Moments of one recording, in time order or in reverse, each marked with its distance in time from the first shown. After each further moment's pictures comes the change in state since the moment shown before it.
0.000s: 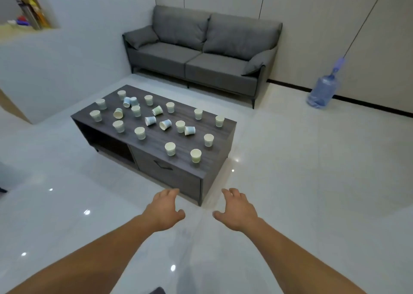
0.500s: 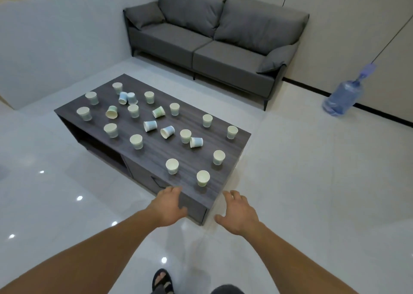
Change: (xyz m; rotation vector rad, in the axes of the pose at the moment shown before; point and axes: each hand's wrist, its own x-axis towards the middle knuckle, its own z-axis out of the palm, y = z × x) left_hand 0.229 -0.044 -0.085 -0.090 -0.074 -0.001; right_hand 0.233 -0.040 -0.052 -0.049 -0.068 0.033
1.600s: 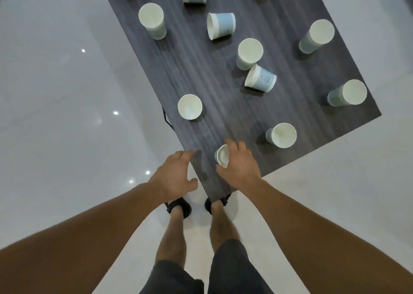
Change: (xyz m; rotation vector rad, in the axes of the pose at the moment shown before) left_hand 0.280 -0.062 0.127 -0.428 -0.071 -0.444; right_hand 0.392 0.025 0.115 -0.086 -0.353 -0.387
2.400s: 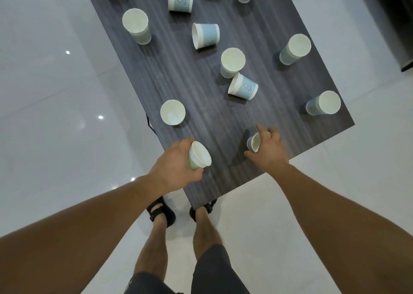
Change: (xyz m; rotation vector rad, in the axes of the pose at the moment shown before) left_hand 0.034 0.040 -0.002 -0.242 0.159 0.132; right_hand 0.034 0.094 -0.071 -0.048 0.099 0.247
